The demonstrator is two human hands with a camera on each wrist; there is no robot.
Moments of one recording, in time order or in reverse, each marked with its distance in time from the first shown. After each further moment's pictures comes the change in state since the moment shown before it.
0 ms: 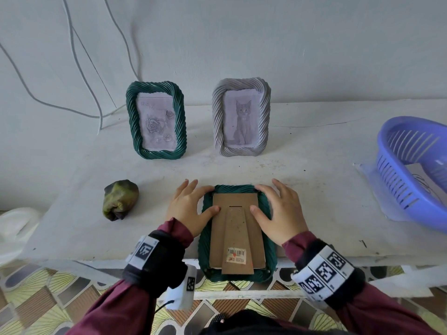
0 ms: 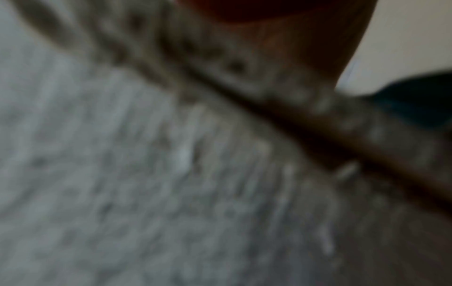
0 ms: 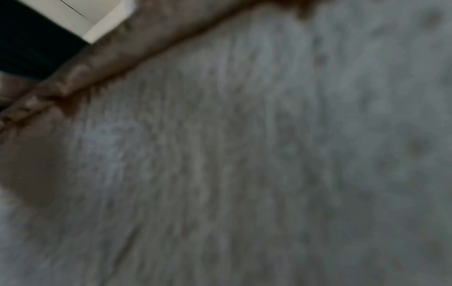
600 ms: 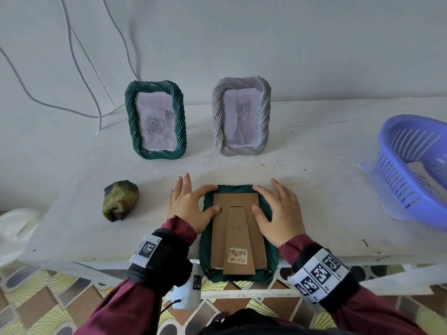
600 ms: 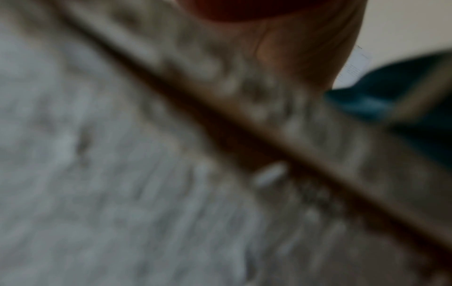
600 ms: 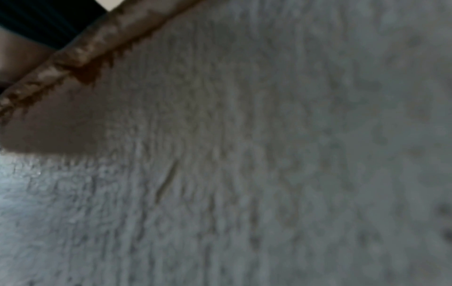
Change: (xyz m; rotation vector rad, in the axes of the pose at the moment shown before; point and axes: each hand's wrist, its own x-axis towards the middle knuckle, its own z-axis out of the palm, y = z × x) left_hand 0.005 0.006 0.001 -0.007 -0.044 -0.080; right_hand -0.001 0.002 0.012 0.045 0.045 0.005
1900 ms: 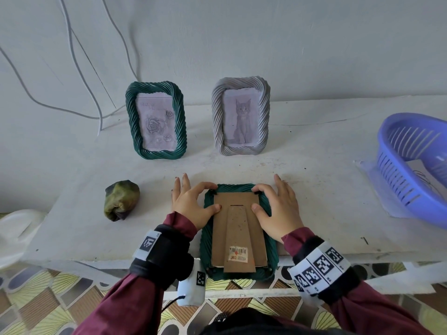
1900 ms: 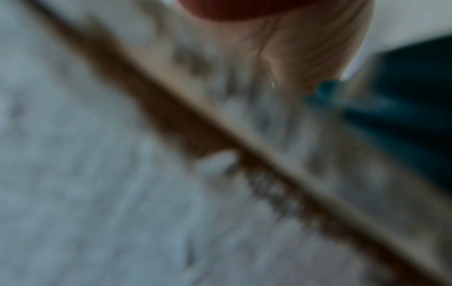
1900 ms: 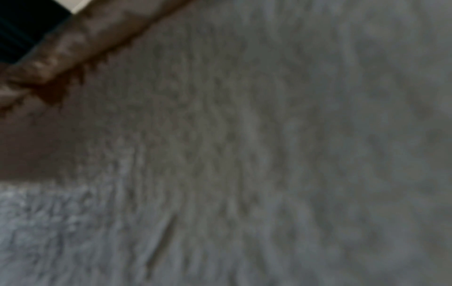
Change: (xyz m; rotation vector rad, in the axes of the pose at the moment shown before) left_hand 0.002 0.005 -0.003 -0.156 0.000 -0.075; right_hand 0.006 -0.008 -0.008 0.045 -0.122 0.065
